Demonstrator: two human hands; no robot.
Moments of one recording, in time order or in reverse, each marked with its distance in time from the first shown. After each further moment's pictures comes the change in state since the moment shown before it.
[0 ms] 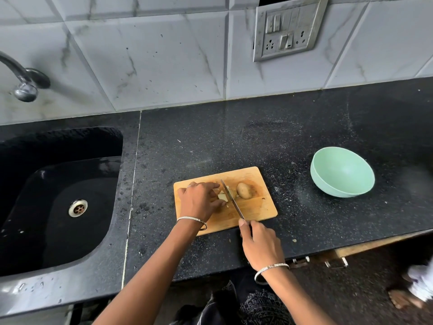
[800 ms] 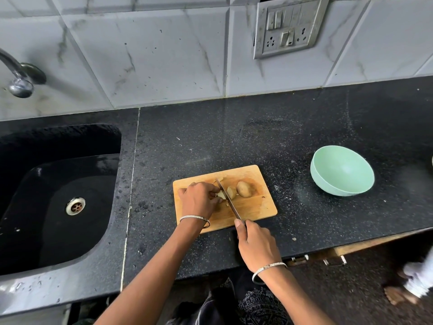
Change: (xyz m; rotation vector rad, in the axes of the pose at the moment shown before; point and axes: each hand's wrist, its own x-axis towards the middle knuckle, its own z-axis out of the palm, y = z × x) left_hand 0.000 0.004 0.004 -0.032 0.023 -0.070; right_hand -0.006 -0.012 -0.001 -0.047 -0.091 -0.017
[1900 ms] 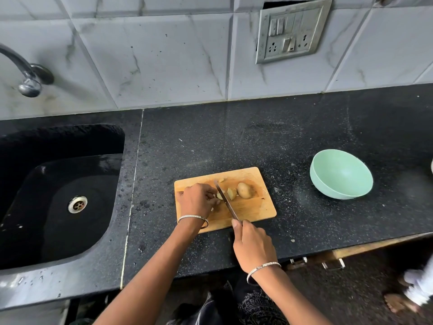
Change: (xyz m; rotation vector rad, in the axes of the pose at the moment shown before) left_hand -0.006 0.001 -0.006 -0.080 -0.002 -0.109; right_hand -0.012 -0.018 -0.009 -0.054 0.028 0.007
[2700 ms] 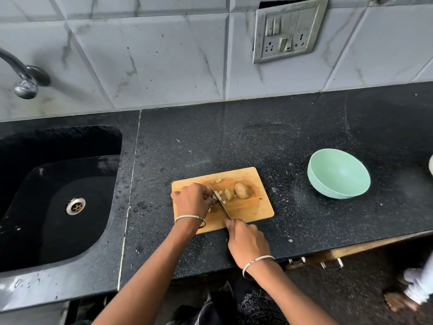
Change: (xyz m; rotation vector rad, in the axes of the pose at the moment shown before) left_hand 0.000 0.003 0.000 0.114 0.024 -0.031; right_hand 0.014 0.003 0.009 -0.052 -0.019 -0.063
